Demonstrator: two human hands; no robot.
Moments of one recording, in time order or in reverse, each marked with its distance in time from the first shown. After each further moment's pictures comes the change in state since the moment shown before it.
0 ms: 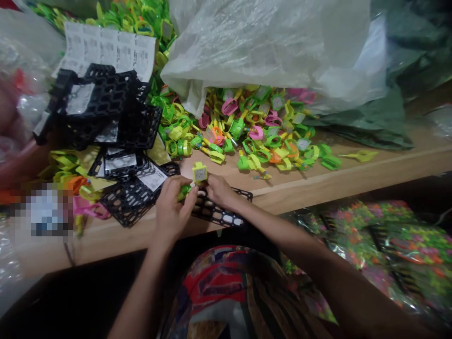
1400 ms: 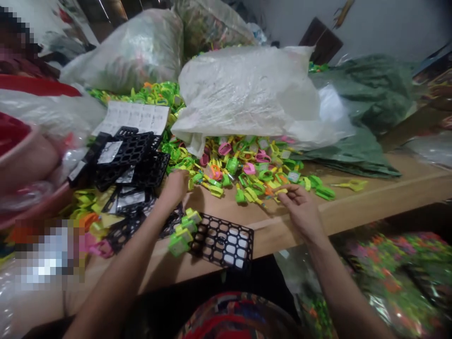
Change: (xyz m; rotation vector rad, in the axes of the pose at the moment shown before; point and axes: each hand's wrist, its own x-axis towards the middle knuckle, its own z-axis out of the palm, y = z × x) left_hand 0.145 -0.039 0.018 0.359 -0.373 -0.221; right_hand -0.091 0.016 -0.163 0.413 0.794 0.328
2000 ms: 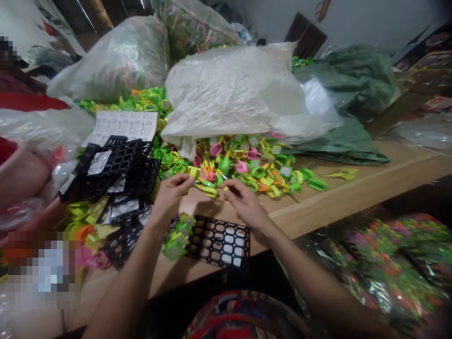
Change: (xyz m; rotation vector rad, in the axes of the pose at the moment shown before) left_hand -0.021 0.021 0.009 -0.945 0.027 -0.051; right_hand -0.006 -0.032 0.104 -0.082 -0.393 -0.207
